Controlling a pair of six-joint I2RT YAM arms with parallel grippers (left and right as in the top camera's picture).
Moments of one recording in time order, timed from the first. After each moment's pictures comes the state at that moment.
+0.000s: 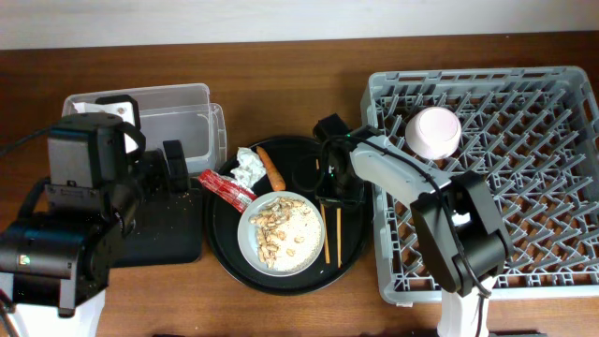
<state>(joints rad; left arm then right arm) -0.14 1.16 1.62 -1.24 -0.19 -0.18 0.48 2.05 1.38 -0.90 -0.20 0.59</state>
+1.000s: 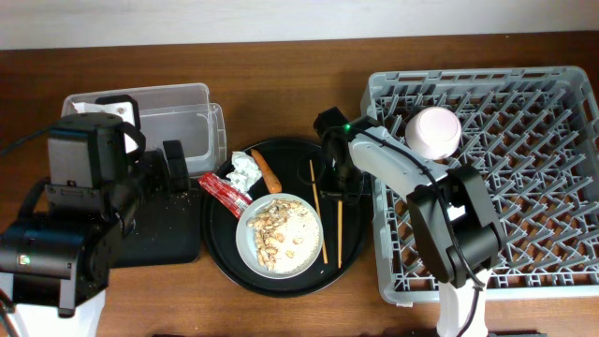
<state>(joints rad) -0.14 1.16 1.62 -1.24 -0.19 -0.18 0.47 2.09 1.47 -1.00 -0.13 0.52</state>
